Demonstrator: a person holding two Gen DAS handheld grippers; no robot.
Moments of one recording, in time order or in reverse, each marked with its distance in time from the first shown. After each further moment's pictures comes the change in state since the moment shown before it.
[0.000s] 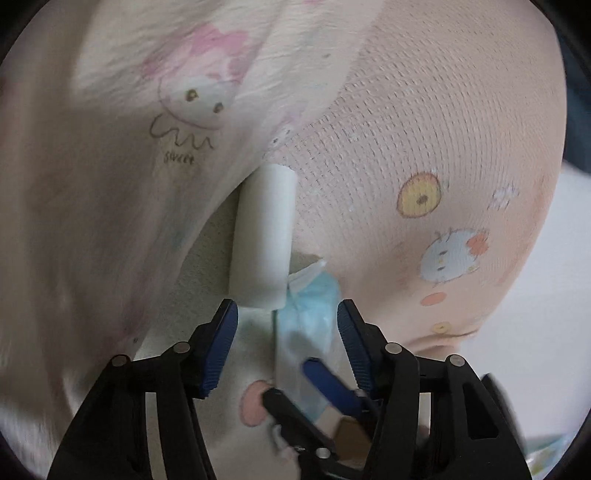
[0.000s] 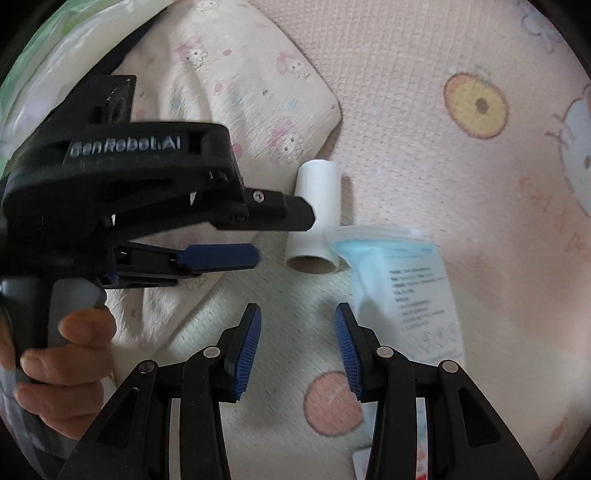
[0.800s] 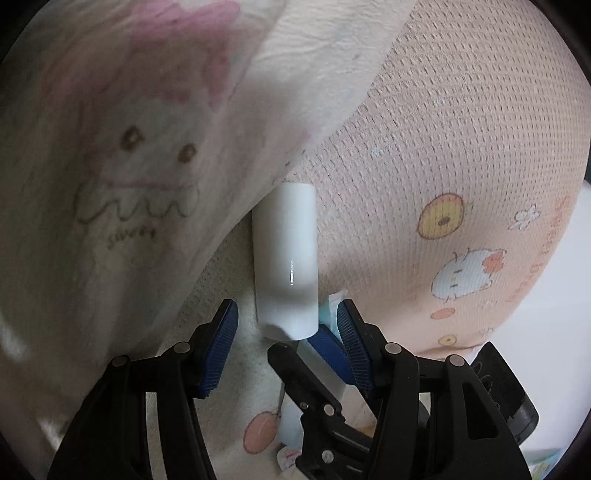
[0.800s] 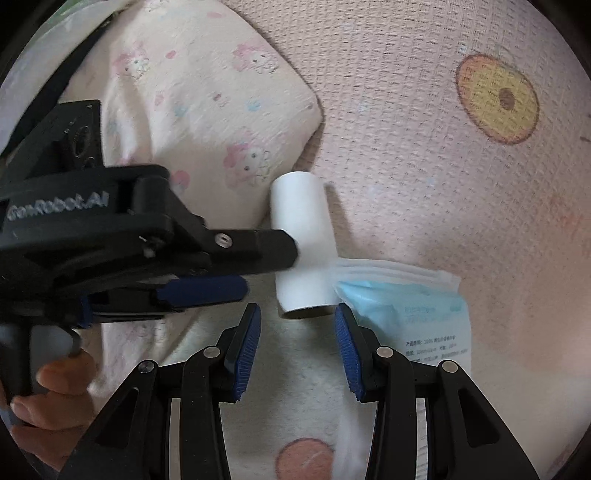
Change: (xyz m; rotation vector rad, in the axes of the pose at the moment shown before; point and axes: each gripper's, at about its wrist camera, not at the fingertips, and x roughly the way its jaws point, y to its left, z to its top) left arm 0.018 0.003 0.025 -0.002 0.002 0.051; right arm 0.041 -0.034 0.040 0.018 0.011 0.003
